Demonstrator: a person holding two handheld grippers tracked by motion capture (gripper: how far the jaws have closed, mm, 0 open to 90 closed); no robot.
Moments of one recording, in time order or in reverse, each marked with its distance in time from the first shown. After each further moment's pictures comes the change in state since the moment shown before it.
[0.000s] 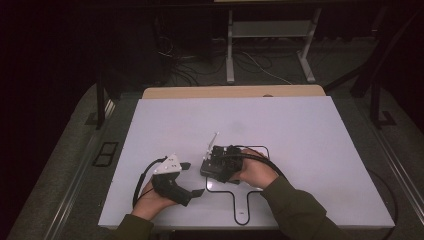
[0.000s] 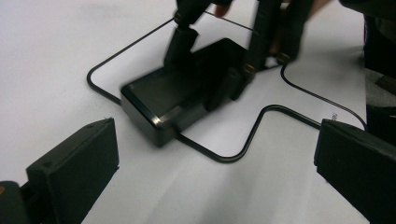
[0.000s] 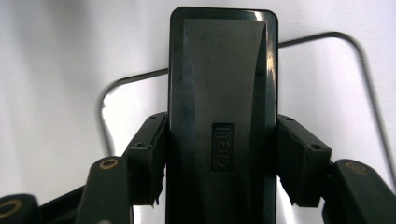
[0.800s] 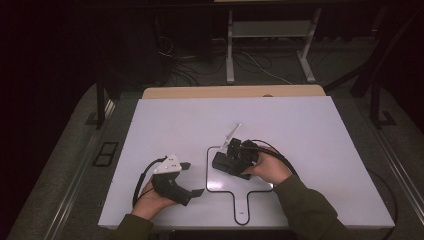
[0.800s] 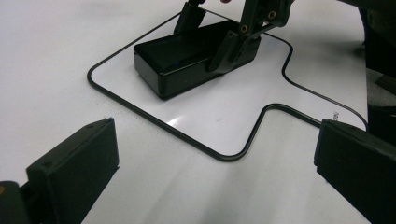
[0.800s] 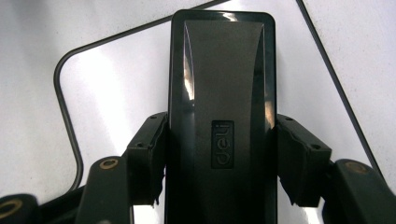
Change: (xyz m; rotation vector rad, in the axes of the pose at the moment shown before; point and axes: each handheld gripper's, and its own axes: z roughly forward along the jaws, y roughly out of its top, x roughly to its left) left arm 0.000 0.000 0.001 0.000 -0.002 -0.004; right arm -0.027 -0.040 -0.009 -0.081 0.034 0.118
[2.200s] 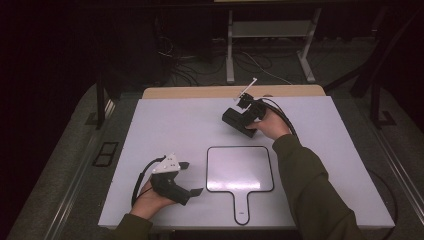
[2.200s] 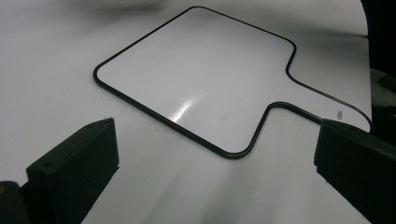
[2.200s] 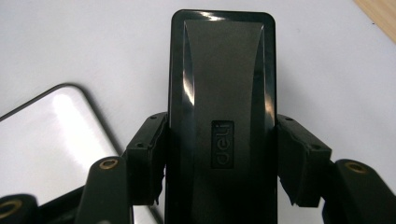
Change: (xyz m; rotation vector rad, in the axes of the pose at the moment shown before) left arm 0.003 -0.001 -0.002 0.002 0.007 -0.002; right arm -0.132 0.027 -0.021 -0.093 -0.097 0.233
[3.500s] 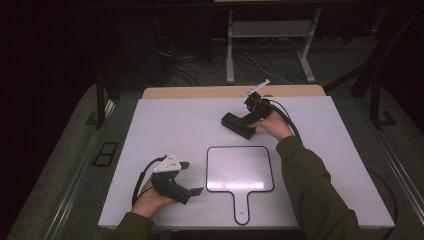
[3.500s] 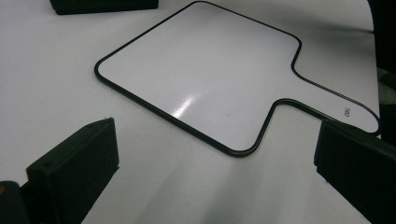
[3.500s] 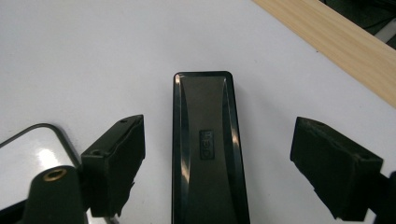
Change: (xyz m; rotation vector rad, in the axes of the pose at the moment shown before) left arm 0.003 -0.002 0.004 0.017 0.003 0.008; right arm -0.008 -0.021 -0.007 -0.216 -0.046 0.085
